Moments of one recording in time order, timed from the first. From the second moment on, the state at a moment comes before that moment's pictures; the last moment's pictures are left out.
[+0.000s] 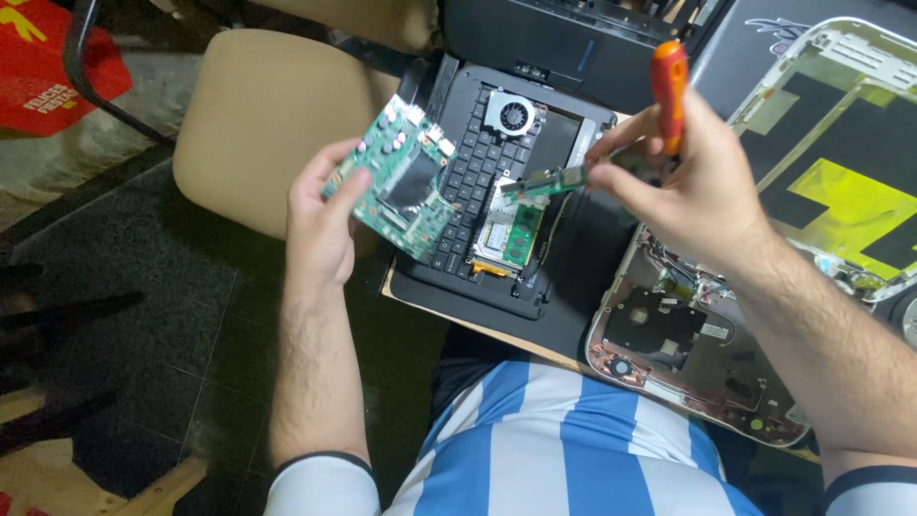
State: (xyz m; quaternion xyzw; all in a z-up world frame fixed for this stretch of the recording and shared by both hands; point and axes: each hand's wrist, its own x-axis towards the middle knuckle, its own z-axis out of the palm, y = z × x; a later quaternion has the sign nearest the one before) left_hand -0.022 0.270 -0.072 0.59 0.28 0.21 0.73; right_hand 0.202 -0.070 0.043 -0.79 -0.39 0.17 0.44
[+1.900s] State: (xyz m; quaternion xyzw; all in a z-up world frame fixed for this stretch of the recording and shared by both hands) left_hand 0.128 0.208 -0.010 0.72 0.04 -0.05 0.69; right_hand 0.224 -0.060 0.008 -0.74 -0.20 0.32 0.55
